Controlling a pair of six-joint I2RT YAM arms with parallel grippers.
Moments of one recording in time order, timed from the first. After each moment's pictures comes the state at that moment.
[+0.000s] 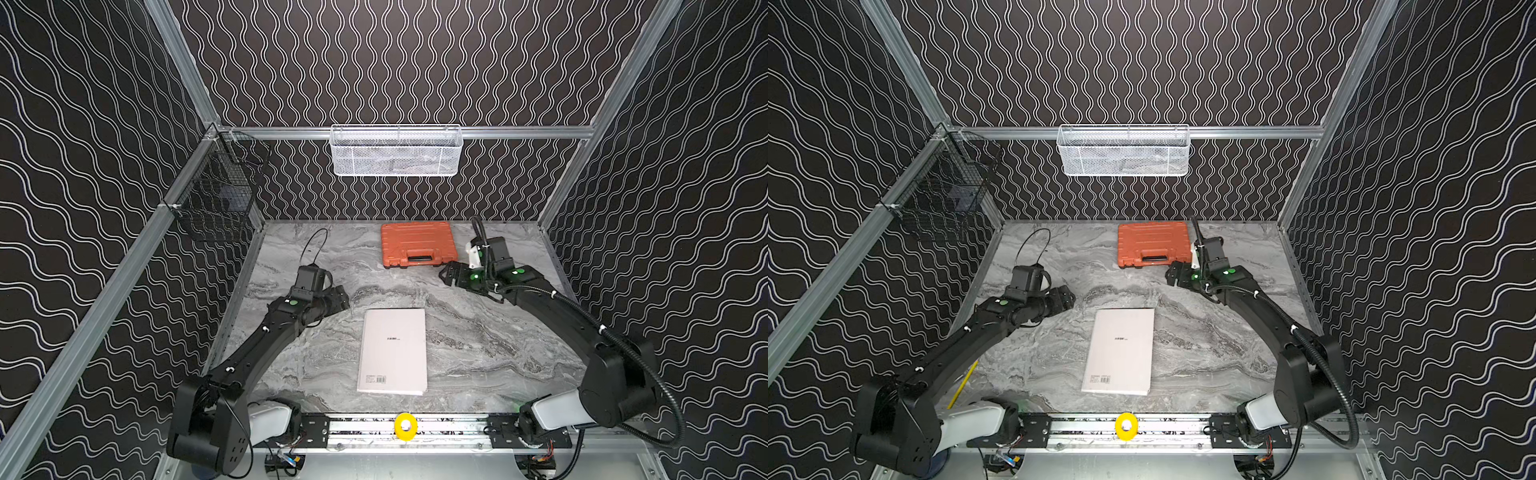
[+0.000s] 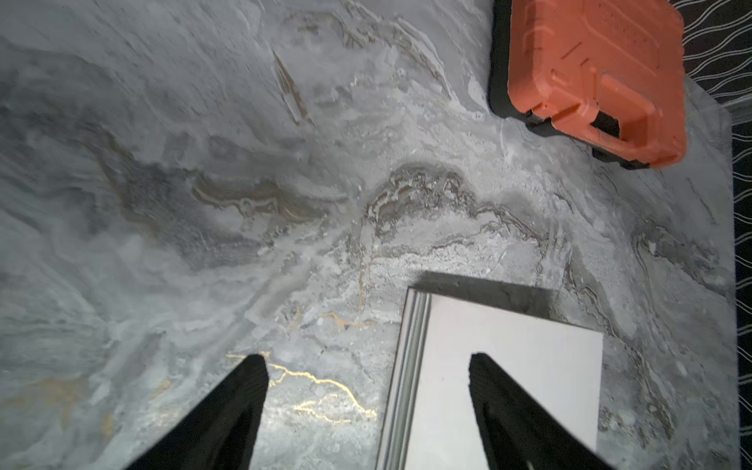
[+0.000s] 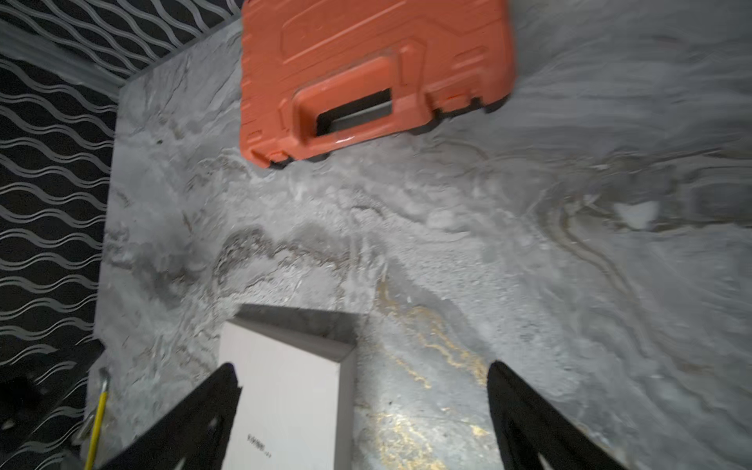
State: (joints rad) left arm -0.25 1.24 0.81 -0.46 0.03 -0.56; right arm 0.34 1.45 1.11 -0.50 -0.13 0.51
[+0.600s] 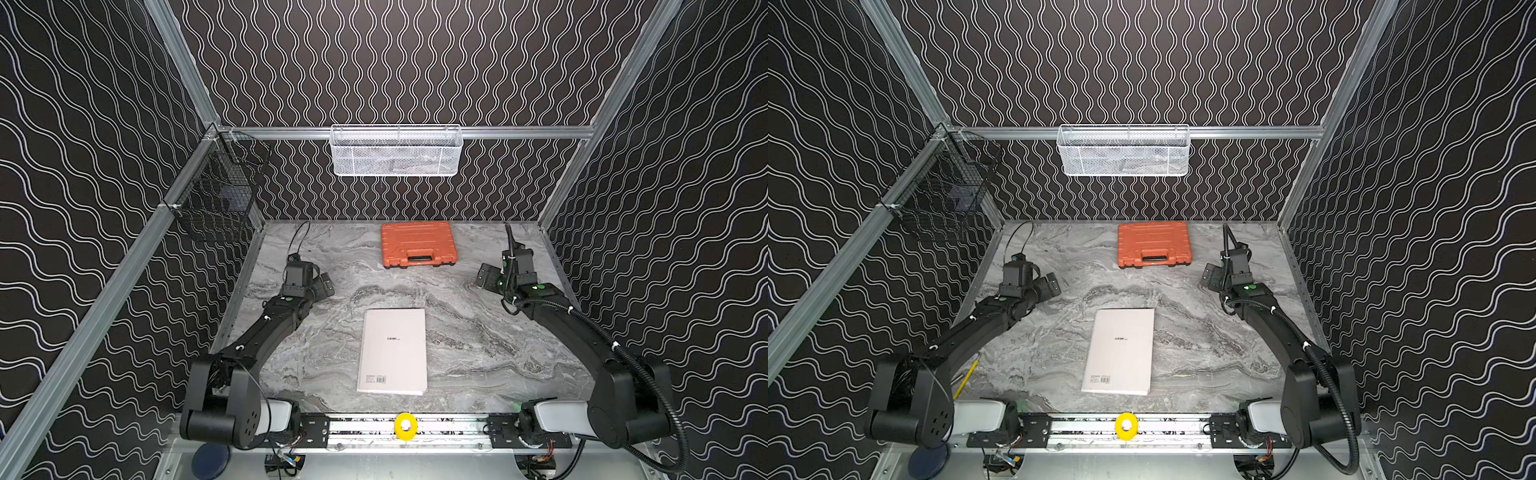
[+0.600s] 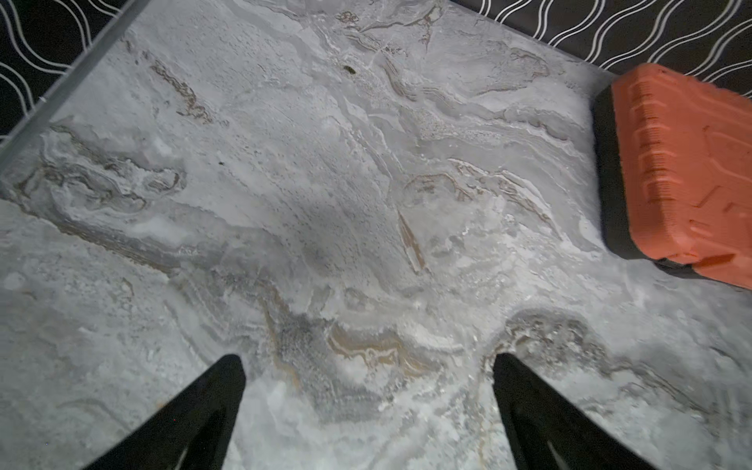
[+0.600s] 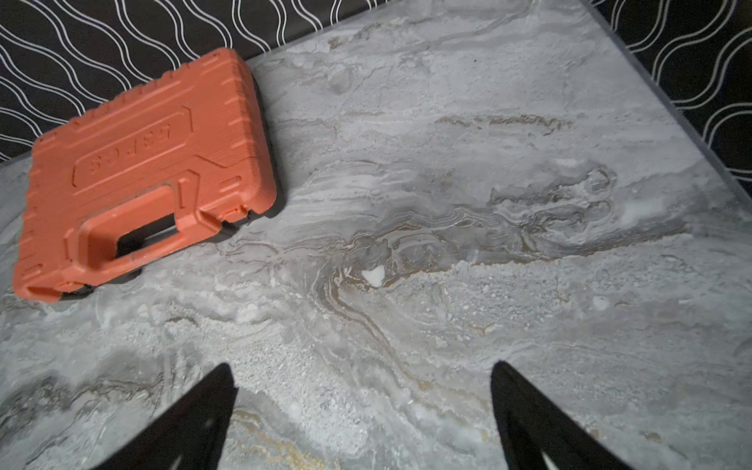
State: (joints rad) left arm -0.12 1.37 0.75 -0.13 -0.19 -0.39; right arm 0.19 1.33 0.88 -0.28 0.22 0.41
